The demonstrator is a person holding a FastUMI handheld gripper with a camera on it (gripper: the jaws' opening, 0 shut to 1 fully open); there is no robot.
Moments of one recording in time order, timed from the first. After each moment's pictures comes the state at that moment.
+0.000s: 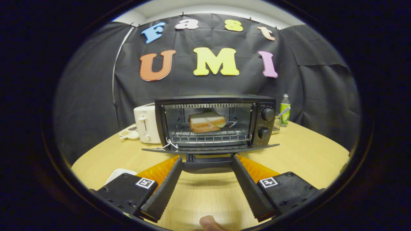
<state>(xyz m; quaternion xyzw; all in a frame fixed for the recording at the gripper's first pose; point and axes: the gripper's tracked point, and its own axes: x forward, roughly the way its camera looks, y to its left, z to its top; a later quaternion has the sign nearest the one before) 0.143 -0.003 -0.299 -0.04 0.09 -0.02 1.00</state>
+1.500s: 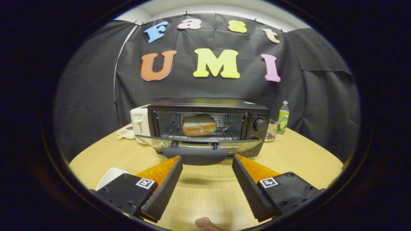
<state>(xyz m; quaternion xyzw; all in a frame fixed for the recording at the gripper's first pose) 0.153 -0.035 -0.284 -0.06 0.11 0.00 0.99</state>
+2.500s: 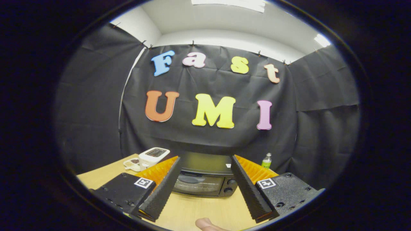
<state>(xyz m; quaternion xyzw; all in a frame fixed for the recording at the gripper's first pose) 0.047 -0.043 -0.035 -0.09 -0.06 0.00 0.99</state>
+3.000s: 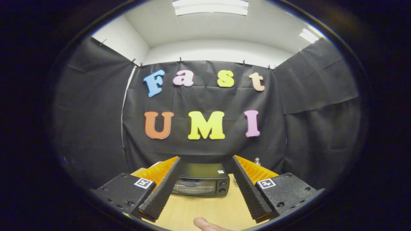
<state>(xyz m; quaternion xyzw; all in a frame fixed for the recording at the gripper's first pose) -0.071 -0.058 0.017 -0.04 -0.09 -0.01 1.00</state>
